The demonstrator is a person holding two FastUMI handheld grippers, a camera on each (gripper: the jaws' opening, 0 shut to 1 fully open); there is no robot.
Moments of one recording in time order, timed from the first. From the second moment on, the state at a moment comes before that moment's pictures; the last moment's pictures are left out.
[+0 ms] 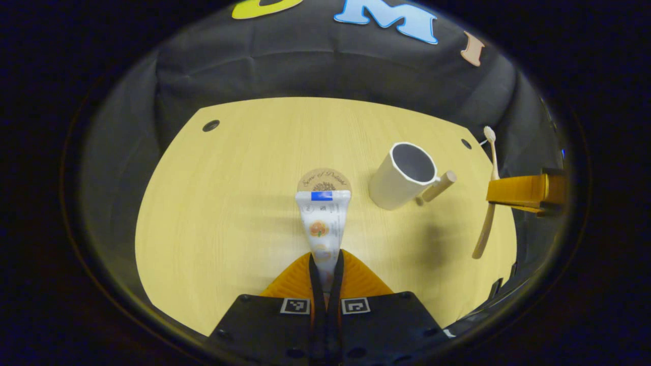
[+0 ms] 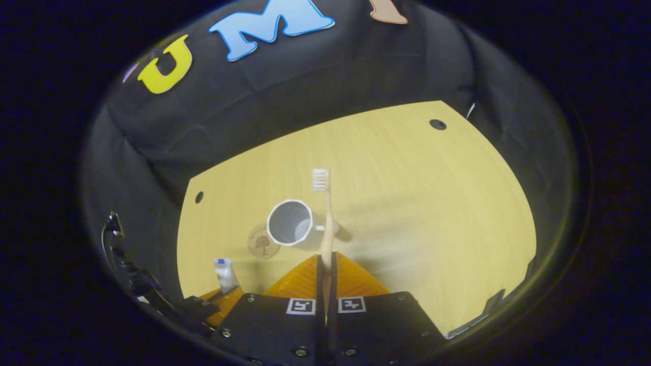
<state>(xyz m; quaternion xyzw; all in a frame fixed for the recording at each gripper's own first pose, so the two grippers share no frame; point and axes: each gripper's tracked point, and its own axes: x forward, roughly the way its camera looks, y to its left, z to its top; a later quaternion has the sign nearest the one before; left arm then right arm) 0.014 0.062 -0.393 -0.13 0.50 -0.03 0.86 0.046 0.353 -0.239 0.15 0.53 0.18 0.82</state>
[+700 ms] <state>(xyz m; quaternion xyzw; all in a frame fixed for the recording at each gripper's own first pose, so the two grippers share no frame) -0.006 0.093 -0.388 -0.15 0.51 0.01 0.85 0.126 0.424 -0.234 0.21 0.48 0.19 0.83</state>
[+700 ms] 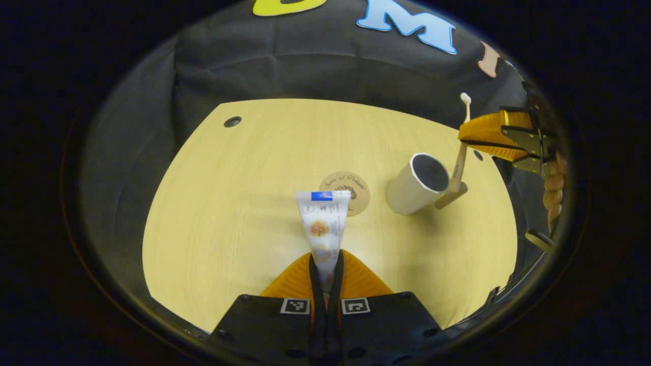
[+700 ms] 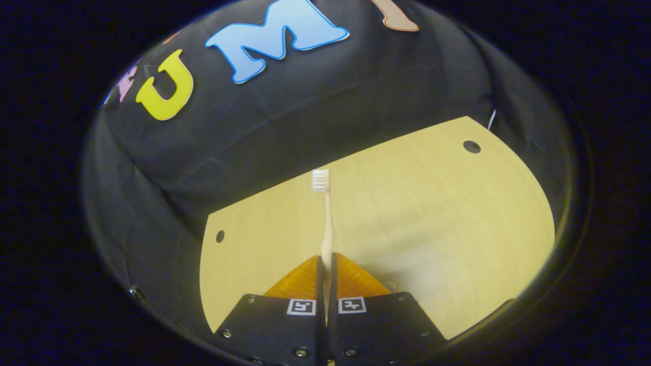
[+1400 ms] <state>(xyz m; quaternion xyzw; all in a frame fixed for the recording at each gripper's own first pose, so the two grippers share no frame) -0.025 0.089 -0.354 -0.17 0.52 0.04 0.84 0.137 0.448 -0.275 0.15 0.44 0.21 0.86</state>
